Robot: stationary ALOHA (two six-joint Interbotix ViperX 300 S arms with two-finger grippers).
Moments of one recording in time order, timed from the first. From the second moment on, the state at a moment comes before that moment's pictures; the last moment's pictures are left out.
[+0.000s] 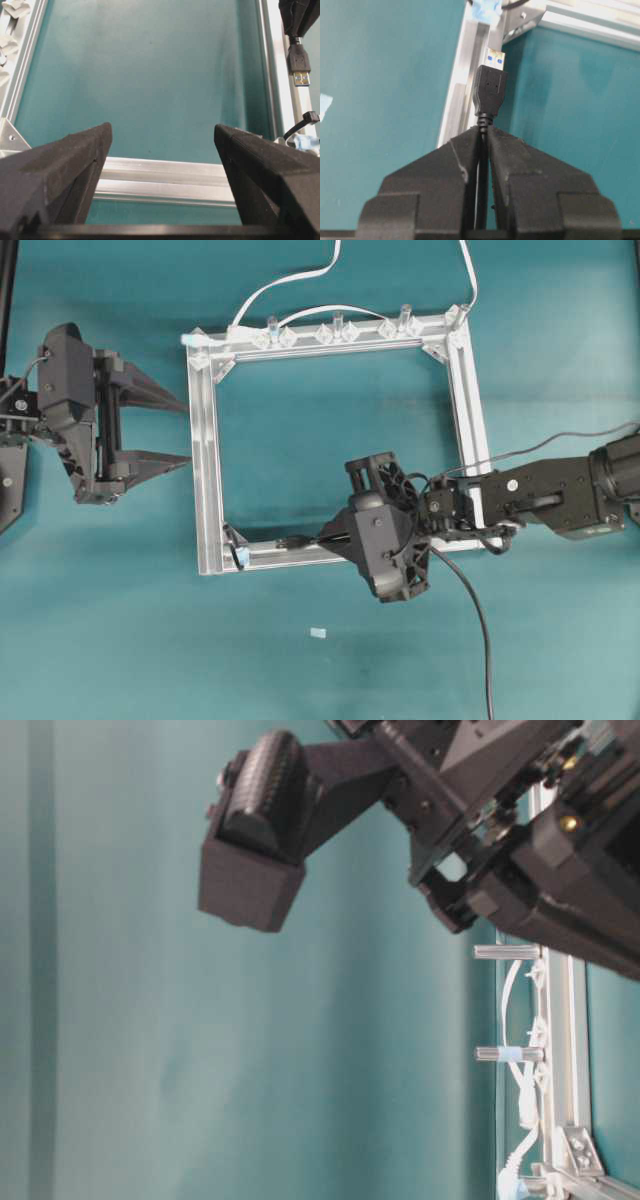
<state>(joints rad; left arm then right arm) 0.09 -0.54 1.17 -0.07 -0.10 -0.01 0.17 0.14 0.62 0.27 -0.18 -0.28</state>
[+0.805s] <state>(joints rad) 0.00 -0.55 1.20 -0.07 -0.05 -0.01 0.15 0.27 0.46 0.27 -0.17 -0.28</state>
